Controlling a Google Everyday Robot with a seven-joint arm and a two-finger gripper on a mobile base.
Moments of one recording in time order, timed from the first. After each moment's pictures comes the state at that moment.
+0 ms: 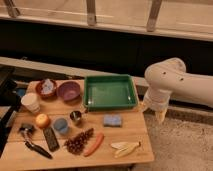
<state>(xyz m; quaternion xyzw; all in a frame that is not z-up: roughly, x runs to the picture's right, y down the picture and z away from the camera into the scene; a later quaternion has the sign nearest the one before) 0.223 0.121 0.653 -0.12 0.33 0.85 0.39</state>
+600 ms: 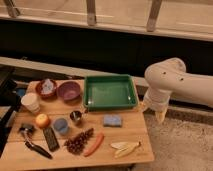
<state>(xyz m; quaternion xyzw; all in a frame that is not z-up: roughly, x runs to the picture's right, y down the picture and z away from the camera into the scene) 0.223 0.121 0.653 -0.12 0.33 0.85 0.39</state>
